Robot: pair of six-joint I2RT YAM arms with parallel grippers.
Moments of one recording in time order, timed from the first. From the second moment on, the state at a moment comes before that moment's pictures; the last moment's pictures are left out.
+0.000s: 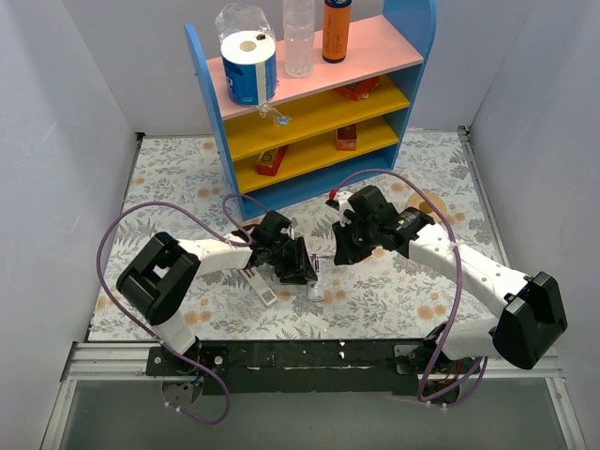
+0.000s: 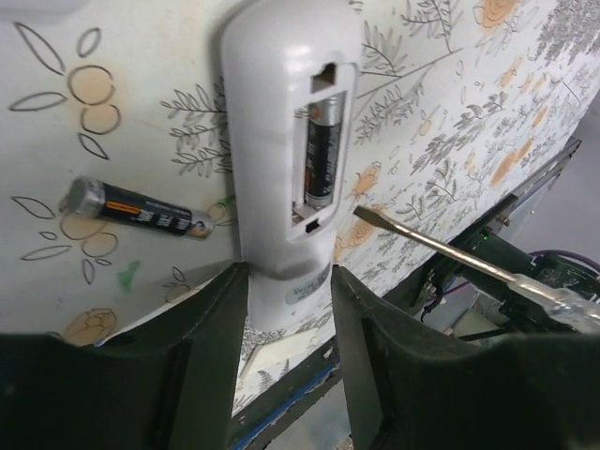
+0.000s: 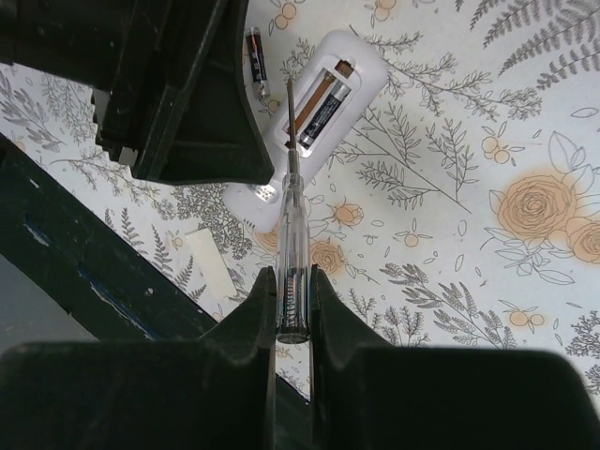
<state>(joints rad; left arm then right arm) -0.70 1.67 0.82 -0.11 0.43 -0.90 0.73 1.32 1.03 -0.68 -0.24 0.19</state>
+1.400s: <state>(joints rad) -0.47 1.35 0.69 -0.25 0.40 -0.80 0.88 1.63 1.47 -1.09 -0.02 0.11</state>
